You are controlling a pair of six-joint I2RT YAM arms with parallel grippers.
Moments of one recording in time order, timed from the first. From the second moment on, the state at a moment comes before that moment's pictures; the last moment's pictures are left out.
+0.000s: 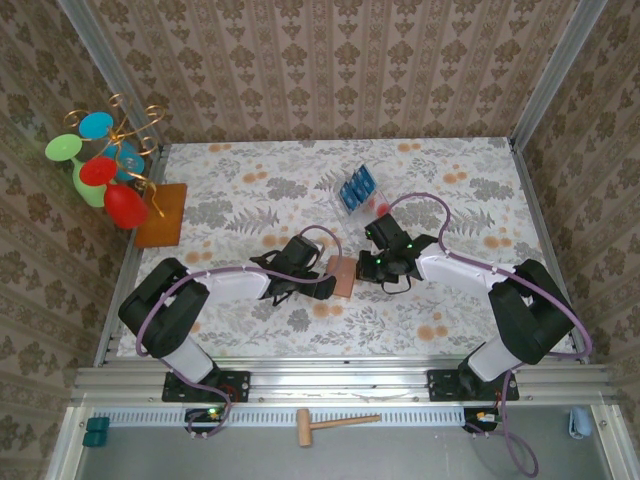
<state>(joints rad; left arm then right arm) -0.82 1.61 0.75 -0.13 -0.02 -0.32 0.59 1.54 0.89 -0.41 -0.22 0.71</state>
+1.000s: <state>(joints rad) -0.82 1.61 0.75 -0.13 -0.03 -0.32 0.60 1.76 1.00 -0.31 -0.32 0.71</state>
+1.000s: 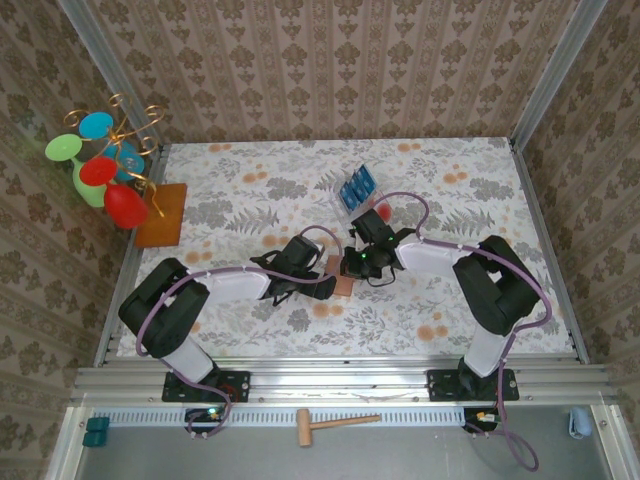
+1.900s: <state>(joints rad) -0.82 1.61 0.75 -0.13 -0.03 -0.32 0.60 1.77 0.96 -0.23 -0.33 0.74</state>
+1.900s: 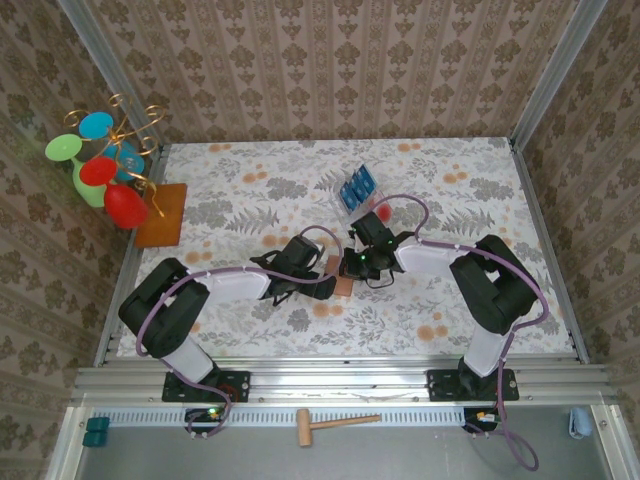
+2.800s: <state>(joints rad) -0.83 1.61 0.75 -0.13 -0.03 -0.32 0.60 1.73 0.96 -0.26 -0.37 0.76</state>
